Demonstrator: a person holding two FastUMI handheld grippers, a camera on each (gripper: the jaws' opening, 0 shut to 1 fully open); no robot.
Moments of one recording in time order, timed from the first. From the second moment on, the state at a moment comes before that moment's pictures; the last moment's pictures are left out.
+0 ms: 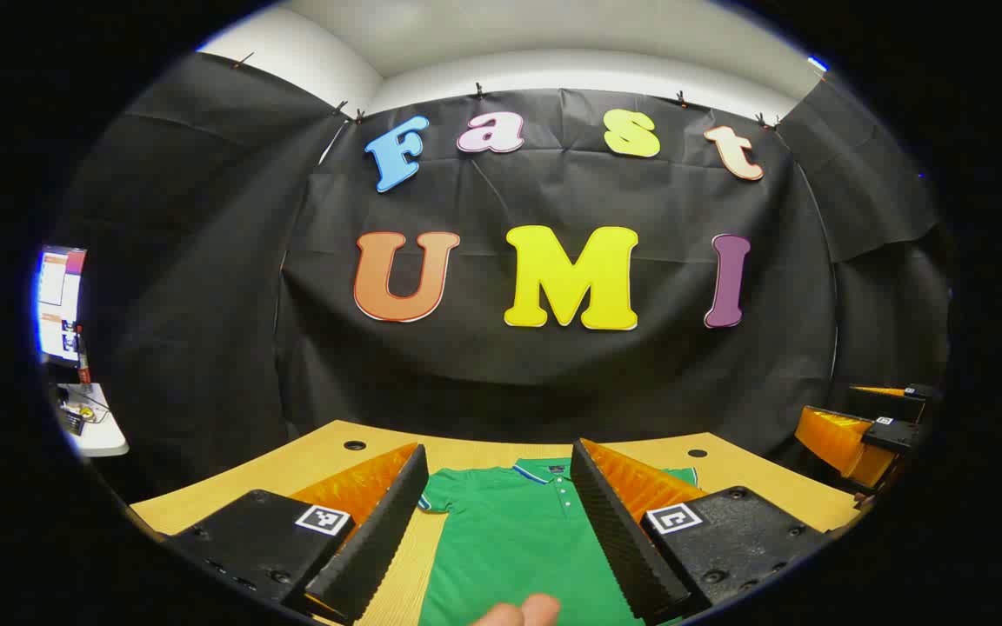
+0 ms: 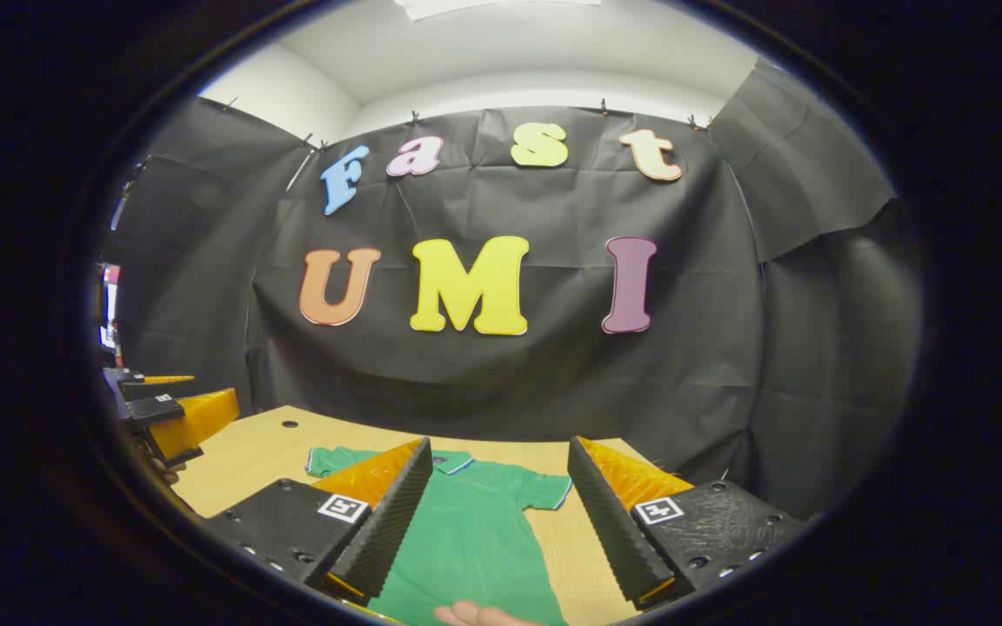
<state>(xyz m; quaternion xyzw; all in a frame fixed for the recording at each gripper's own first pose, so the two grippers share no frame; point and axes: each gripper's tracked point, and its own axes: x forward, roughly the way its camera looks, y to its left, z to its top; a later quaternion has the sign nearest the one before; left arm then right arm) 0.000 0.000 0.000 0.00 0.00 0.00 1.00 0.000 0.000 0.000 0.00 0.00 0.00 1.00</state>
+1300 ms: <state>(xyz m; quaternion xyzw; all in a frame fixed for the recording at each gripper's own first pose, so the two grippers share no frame) 0.007 -0.022 -0.014 0.01 0.01 -0.01 1.00 0.077 0.002 -0.026 -0.03 0.04 0.02 1.00</state>
